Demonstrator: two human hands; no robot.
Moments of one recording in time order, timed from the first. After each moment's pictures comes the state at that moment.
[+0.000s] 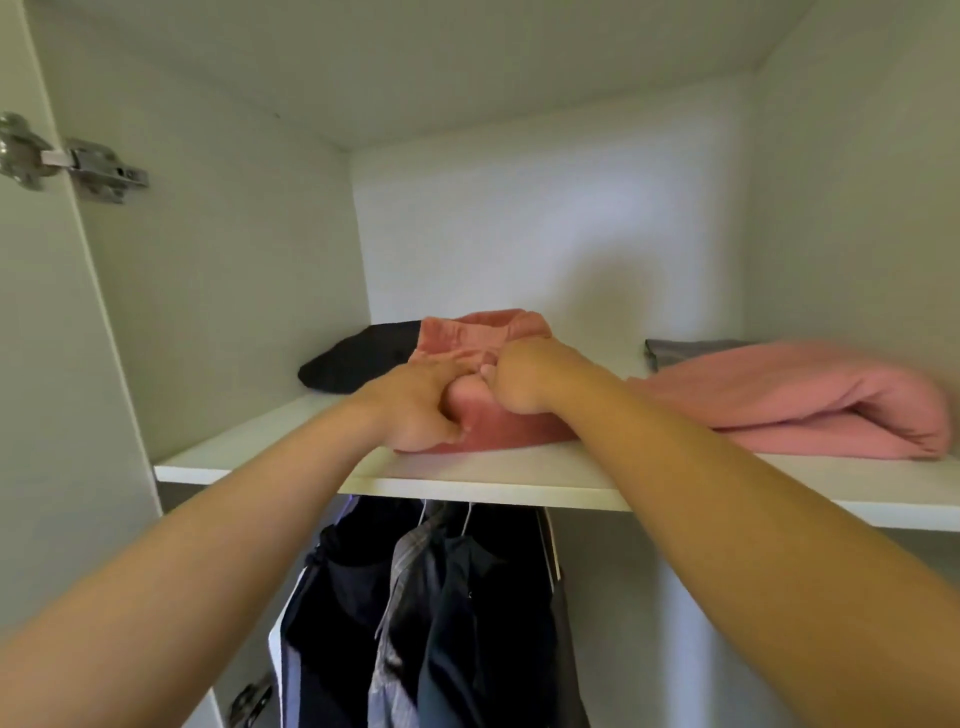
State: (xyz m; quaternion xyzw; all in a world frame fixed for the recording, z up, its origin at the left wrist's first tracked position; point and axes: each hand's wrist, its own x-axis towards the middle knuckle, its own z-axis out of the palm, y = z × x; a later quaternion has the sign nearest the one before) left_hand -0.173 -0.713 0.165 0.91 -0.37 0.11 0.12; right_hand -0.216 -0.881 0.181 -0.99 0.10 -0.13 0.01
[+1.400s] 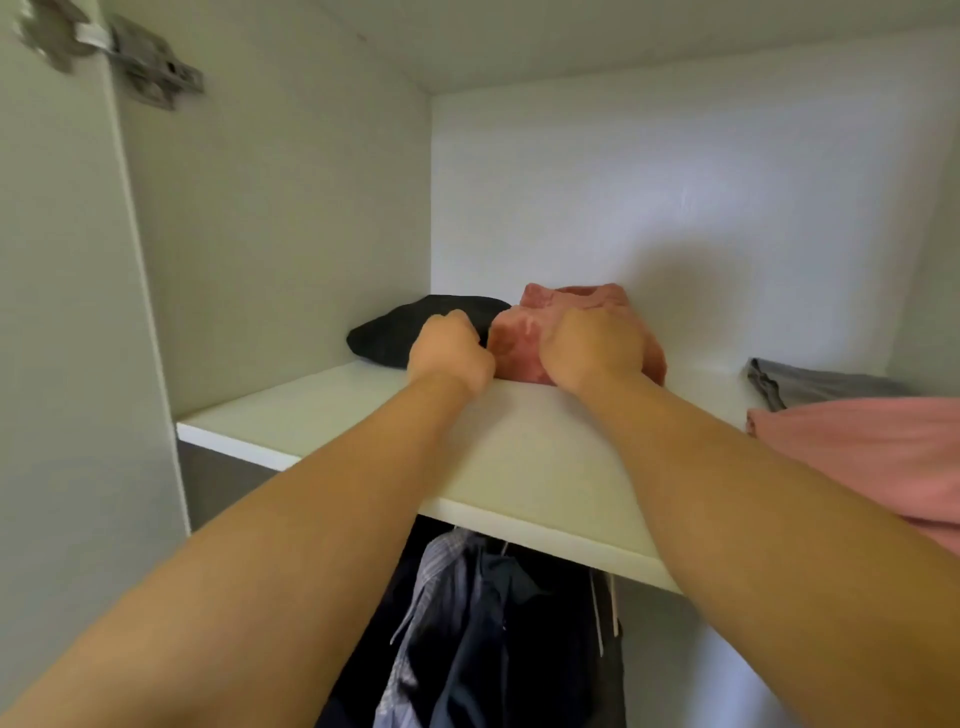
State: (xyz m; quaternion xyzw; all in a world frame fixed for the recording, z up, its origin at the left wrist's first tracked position) left_hand -0.048 -0.742 0.149 0.91 -0.11 0.24 0.31; right_hand -0.108 -0.877 0.179 -0.94 0.17 -0.29 0.06
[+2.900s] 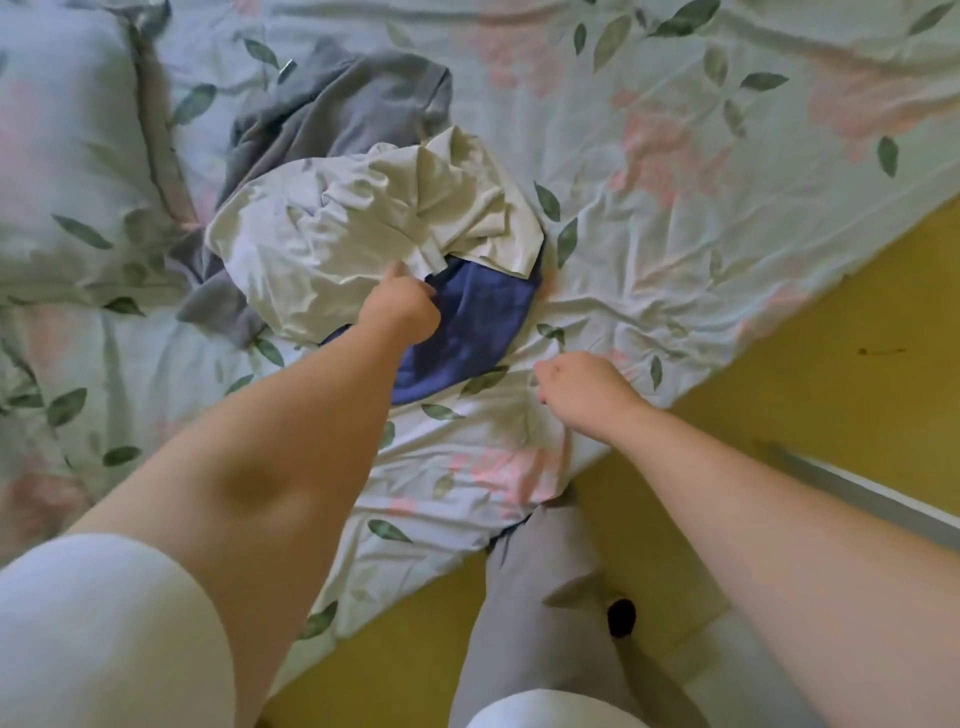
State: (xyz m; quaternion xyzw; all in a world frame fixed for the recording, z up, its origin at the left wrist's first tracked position) left_hand -1.139 -0.167 -0.654 0.48 0.76 -0.20 0.40; right_hand -0.902 -0.179 -0.570 -0.59 -0.58 0.52 -0.23
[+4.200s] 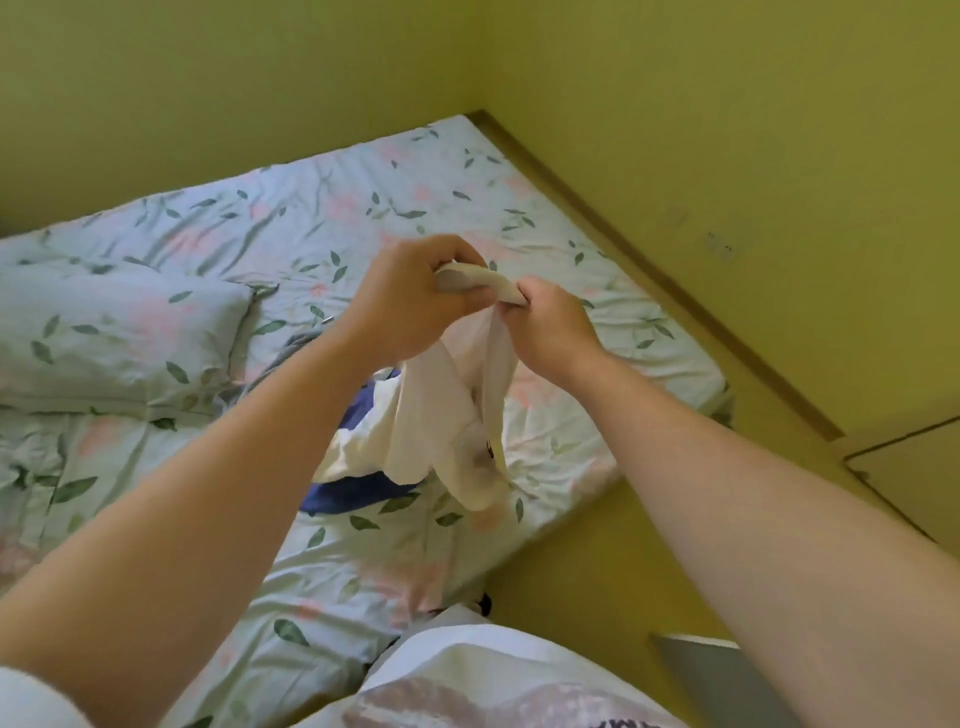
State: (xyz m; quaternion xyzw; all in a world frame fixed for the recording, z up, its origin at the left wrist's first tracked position) left_hand -0.974 -0.226 -0.188 0.62 0.64 0.40 0.21; right_hand -0.808 -0.160 -0.216 -0.51 -0.74 0.38 0.20
